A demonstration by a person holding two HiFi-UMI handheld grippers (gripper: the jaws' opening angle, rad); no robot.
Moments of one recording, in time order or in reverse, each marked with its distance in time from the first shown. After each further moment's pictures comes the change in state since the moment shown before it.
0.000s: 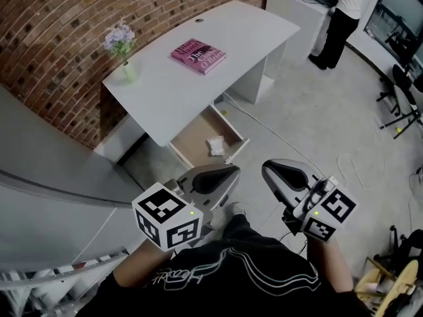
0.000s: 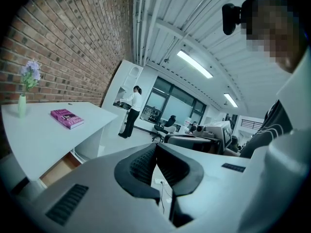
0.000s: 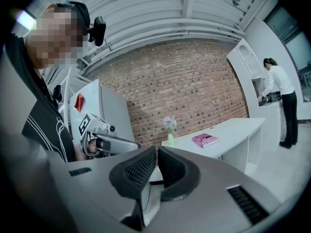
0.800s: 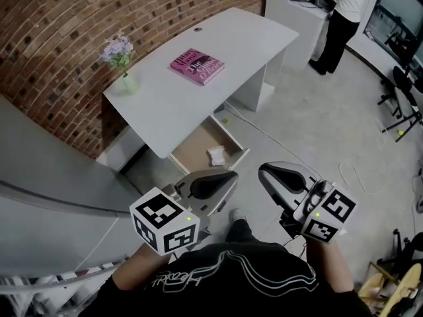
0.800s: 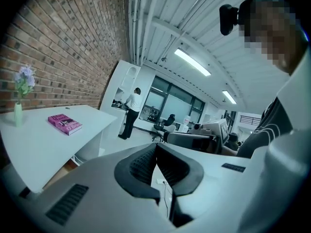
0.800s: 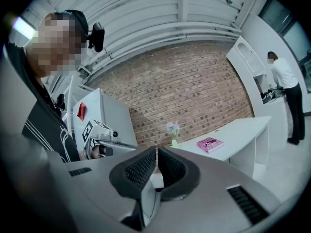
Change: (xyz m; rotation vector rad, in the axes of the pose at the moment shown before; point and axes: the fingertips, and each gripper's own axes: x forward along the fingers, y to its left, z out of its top) left arm 0.023 -0.002 0.015 0.038 0.018 -0.011; right arm -0.004 -0.019 0.022 0.049 -0.067 0.058
